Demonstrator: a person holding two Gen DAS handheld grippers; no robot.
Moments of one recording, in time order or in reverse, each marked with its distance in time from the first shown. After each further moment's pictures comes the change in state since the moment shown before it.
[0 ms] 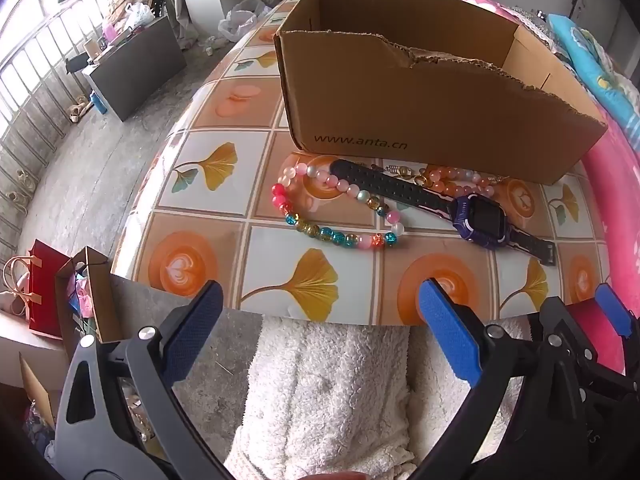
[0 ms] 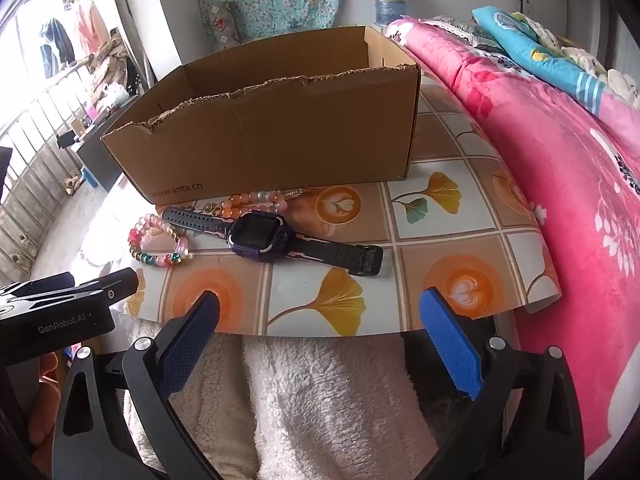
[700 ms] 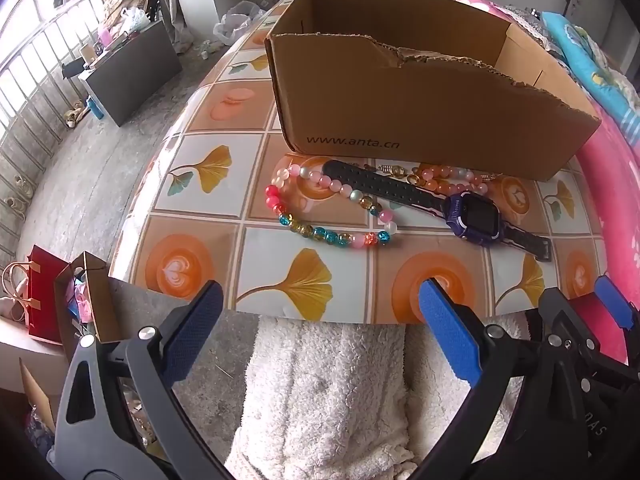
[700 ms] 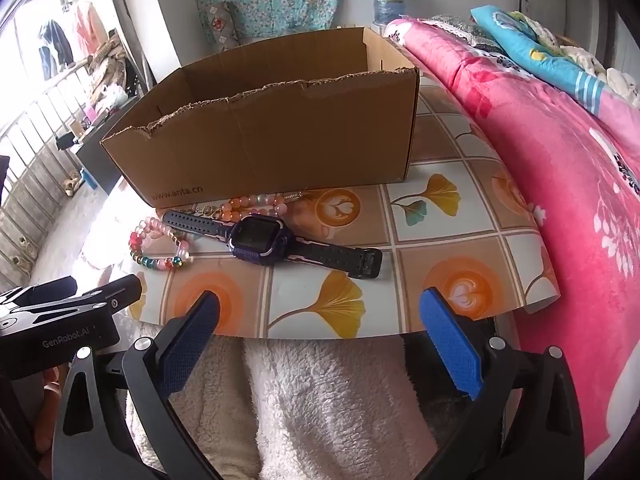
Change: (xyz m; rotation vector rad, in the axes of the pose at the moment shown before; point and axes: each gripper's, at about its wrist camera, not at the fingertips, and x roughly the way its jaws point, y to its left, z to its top) left arm -0.004 -0.003 -0.002 0.014 -0.005 -0.015; right arm -0.002 0.001 0.004 0.002 0.002 -0.008
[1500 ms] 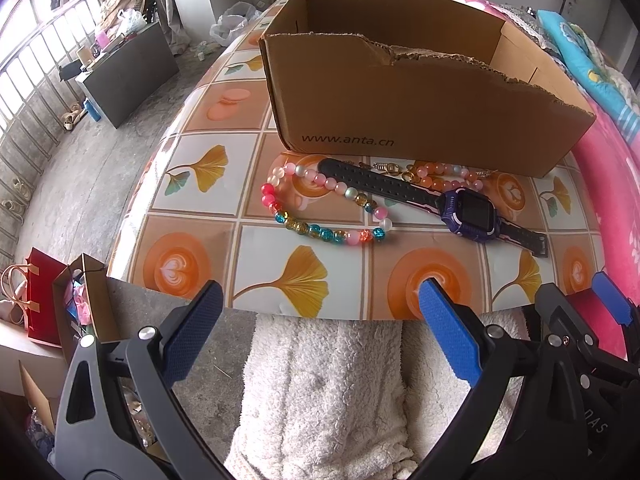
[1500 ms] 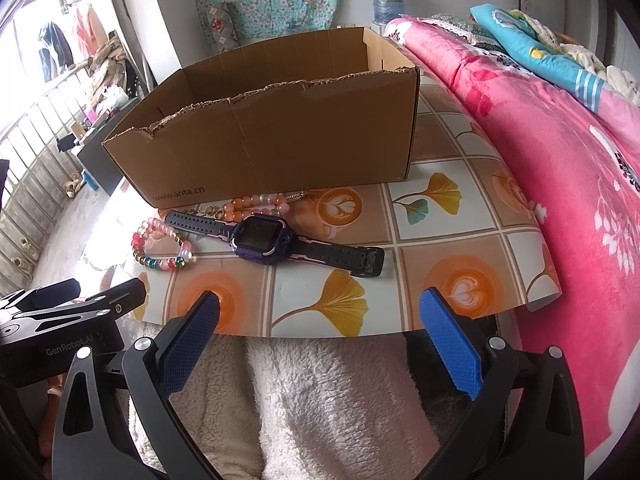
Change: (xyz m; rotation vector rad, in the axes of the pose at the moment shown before) left arm -0.003 -0.004 -0.001 0.009 -0.002 -0.004; right arm -0.002 0.001 -0.002 0.005 -0.001 0.006
